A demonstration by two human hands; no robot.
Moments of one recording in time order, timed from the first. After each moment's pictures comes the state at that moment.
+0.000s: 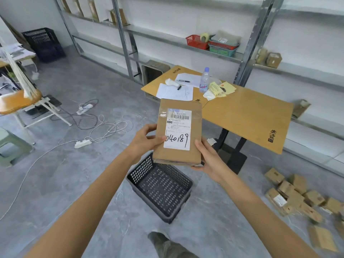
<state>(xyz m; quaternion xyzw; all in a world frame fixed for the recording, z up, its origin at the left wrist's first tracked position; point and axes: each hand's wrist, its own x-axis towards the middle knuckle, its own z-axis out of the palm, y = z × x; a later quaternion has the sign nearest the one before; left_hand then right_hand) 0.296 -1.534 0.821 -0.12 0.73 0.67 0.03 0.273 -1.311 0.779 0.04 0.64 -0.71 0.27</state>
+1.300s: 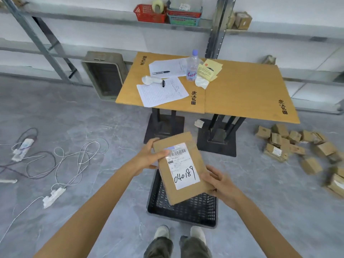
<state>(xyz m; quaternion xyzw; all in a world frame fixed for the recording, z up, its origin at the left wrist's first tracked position) 0.013 -1.785 0.723 -0.03 0.75 0.56 0.35 0.155 -1.553 0.677 0.28 0.59 -0.73 0.20</state>
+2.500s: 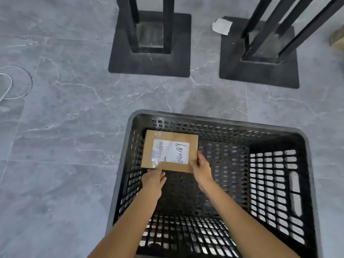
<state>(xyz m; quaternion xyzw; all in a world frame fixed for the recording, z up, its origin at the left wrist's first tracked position) -0.001 -1.744 -0.073 -0.47 0.58 0.56 0.35 0.044 -1.599 -0.109 0.44 0.68 -0.58 0.14</state>
